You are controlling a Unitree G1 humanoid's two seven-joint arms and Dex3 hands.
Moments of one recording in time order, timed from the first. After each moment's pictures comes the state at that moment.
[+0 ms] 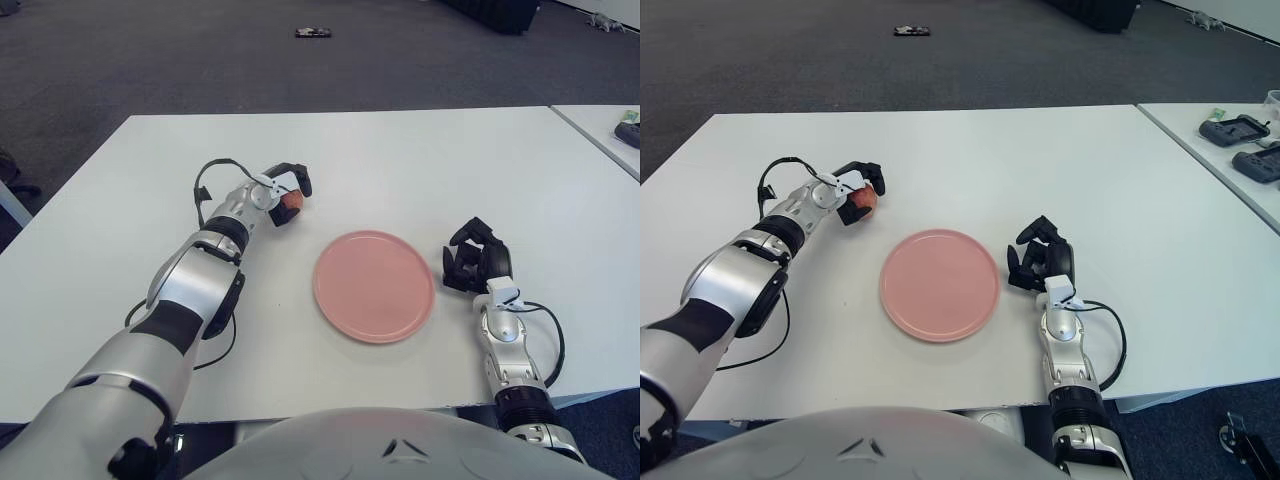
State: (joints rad) left arm -0.94 0.19 -0.31 1.34 0.47 -0.24 -0.11; right arm 0.02 -0.12 -0.10 0.39 -0.13 -0.49 -0.19
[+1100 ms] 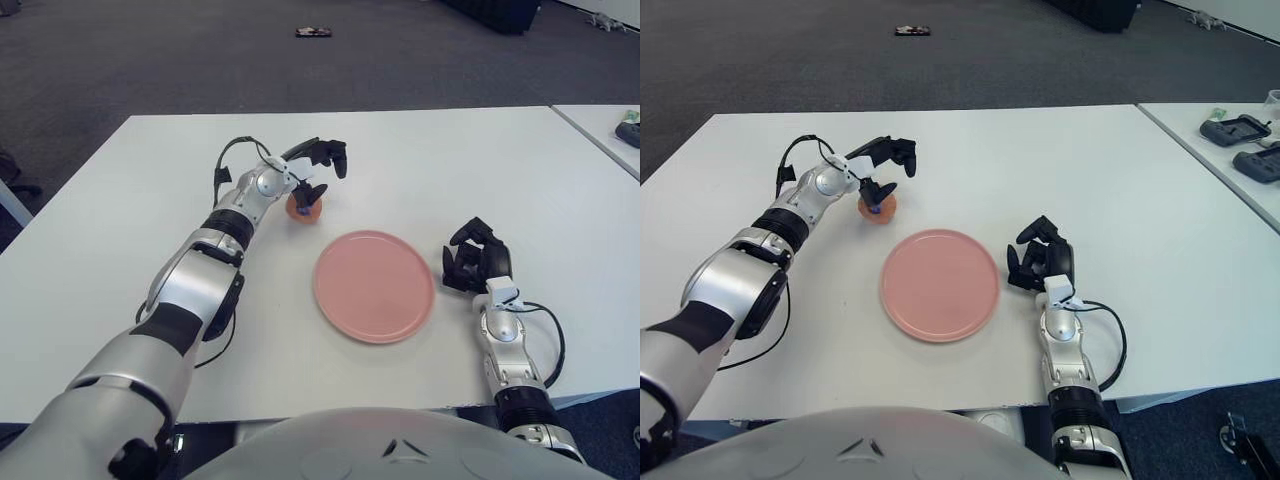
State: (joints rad) left arm -0.89 0.17 -0.29 1.09 0.40 -0.57 -0.23; right arm 0.03 -0.11 -0.09 0.38 -0.14 -0.45 -0.20
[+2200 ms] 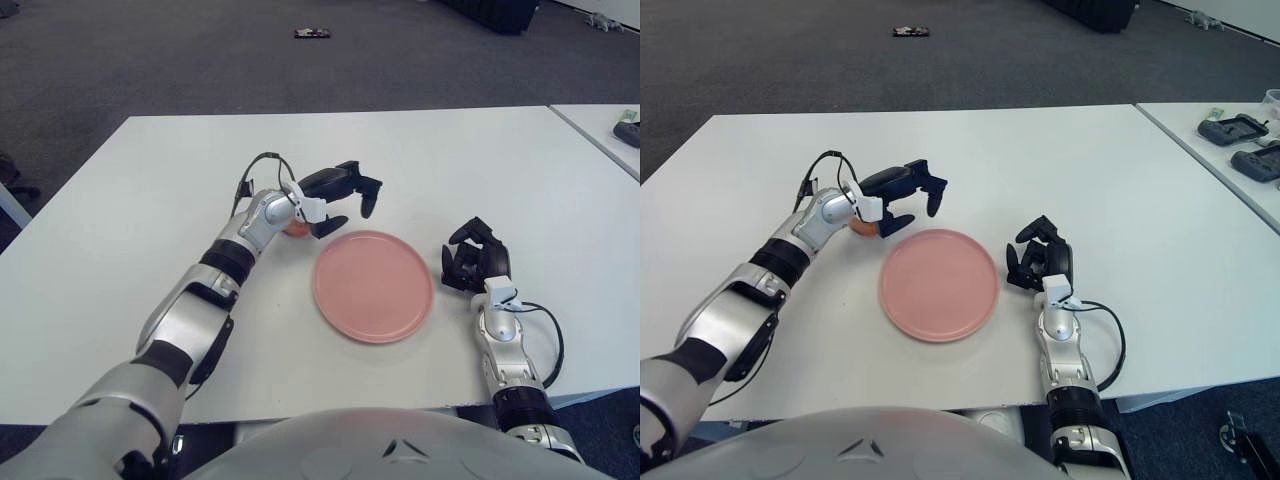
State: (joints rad) left arm -0.73 0.24 -0.41 0.80 0.53 -0.65 -0.28; right arm 0.03 -0.11 -0.09 0.38 -0.13 -0.44 -0.21
